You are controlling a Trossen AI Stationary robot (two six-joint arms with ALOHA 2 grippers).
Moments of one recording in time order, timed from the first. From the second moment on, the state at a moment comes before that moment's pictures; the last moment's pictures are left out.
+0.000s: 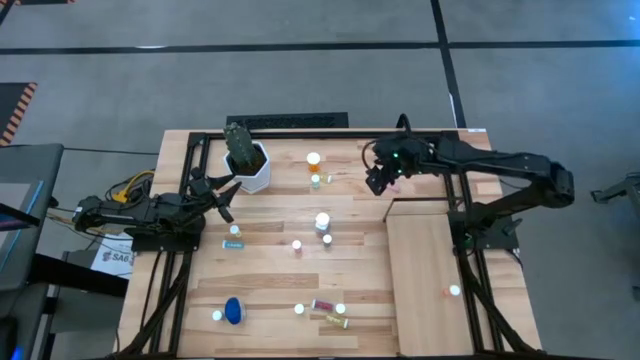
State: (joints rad) left arm -0.10 0.01 0.04 -0.02 -0.77 -0.01; right arm -0.28 1.27 1.14 -0.71 0.17 0.35
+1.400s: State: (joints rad) left arm -0.10 0.01 0.04 -0.01 -1.00 -0.25; right arm -0.38 1.28 1.24 -0.80 0.16 0.30
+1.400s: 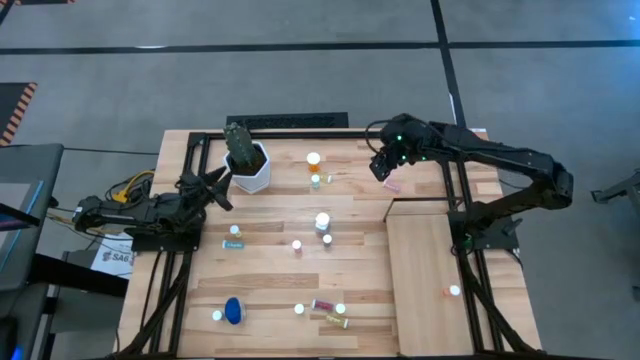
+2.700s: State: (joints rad) left arm -0.10 0.01 0.04 0.17 -0.89 -0.60; right arm -0.42 1.28 1.26 -0.83 0.16 0.17
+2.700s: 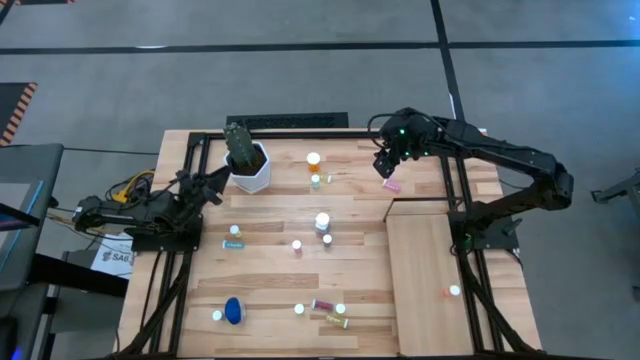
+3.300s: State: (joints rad) left arm -0.10 0.01 0.04 0.22 -0.74 -0.61; right arm -0.42 1.28 1.26 -0.83 0.16 0.18
